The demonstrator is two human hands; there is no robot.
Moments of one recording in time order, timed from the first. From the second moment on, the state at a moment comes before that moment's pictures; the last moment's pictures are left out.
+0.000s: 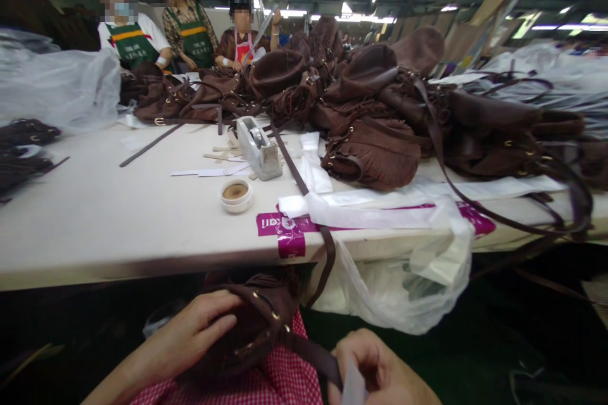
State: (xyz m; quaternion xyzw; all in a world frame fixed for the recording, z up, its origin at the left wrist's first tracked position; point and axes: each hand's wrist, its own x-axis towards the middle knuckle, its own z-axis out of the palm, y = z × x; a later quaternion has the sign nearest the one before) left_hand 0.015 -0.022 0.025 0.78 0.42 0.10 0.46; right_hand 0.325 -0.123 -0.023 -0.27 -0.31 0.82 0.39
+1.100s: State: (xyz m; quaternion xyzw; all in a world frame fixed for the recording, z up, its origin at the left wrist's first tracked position) left_hand 0.124 0.042 0.112 0.60 0.17 0.05 0.78; right_hand 0.341 0.001 0.175 -0.47 -0.64 0.60 0.11
